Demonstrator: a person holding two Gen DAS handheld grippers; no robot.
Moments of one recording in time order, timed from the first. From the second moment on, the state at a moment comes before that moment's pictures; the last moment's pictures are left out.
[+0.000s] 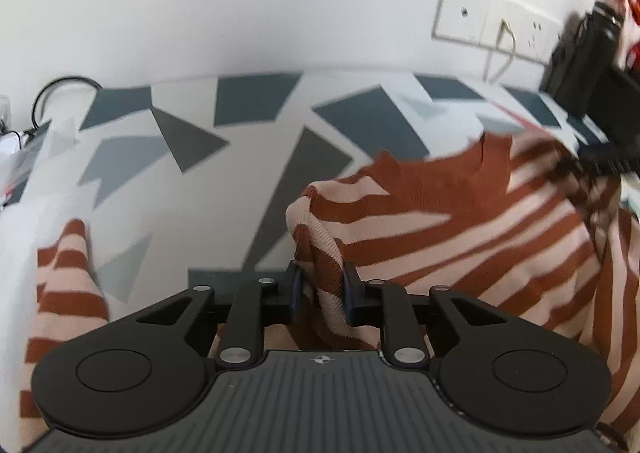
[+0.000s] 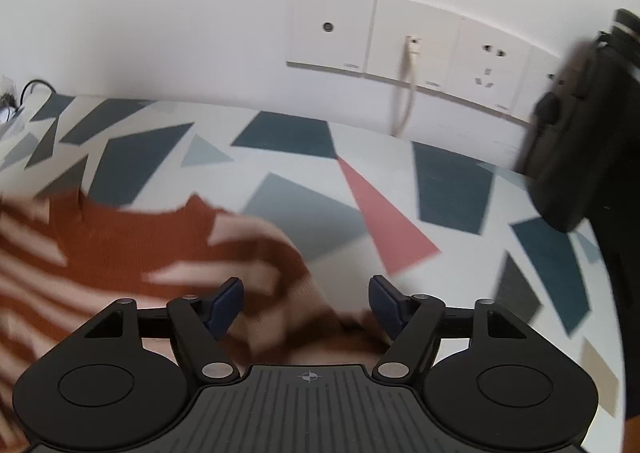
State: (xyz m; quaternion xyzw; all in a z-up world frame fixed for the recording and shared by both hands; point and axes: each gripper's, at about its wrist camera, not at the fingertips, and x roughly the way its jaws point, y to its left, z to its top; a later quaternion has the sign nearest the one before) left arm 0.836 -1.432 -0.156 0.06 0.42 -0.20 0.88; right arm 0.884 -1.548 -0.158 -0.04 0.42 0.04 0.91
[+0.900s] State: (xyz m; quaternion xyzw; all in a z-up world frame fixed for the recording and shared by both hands) left arm 0.774 -1.448 -0.106 0.10 0.38 -0.36 0.85; right arm 0.711 -1.584 -0.137 0.16 0.44 -0.11 0.87
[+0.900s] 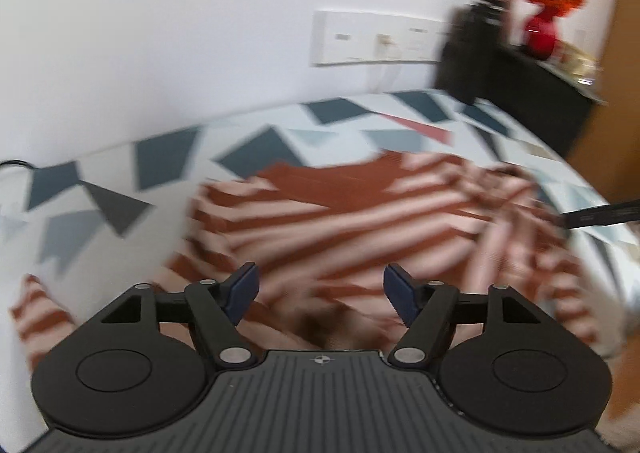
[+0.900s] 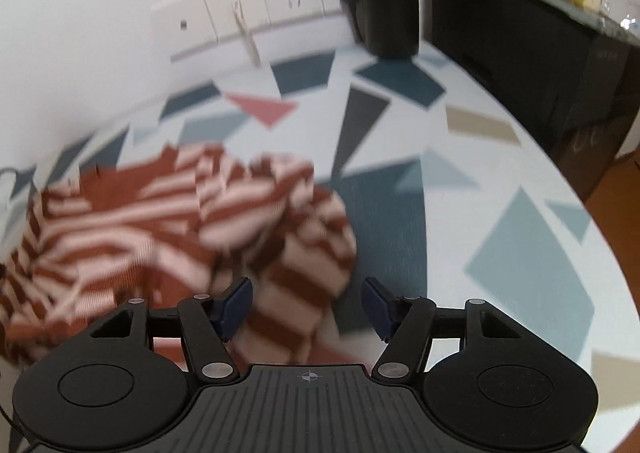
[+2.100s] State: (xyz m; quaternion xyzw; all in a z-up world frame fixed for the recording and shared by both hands) left arm 0.783 -1.390 -0.142 -0.01 0.41 -0.19 0.89; right arm 0.694 -1.647 -0.133 0.13 0.42 -0.27 0.85
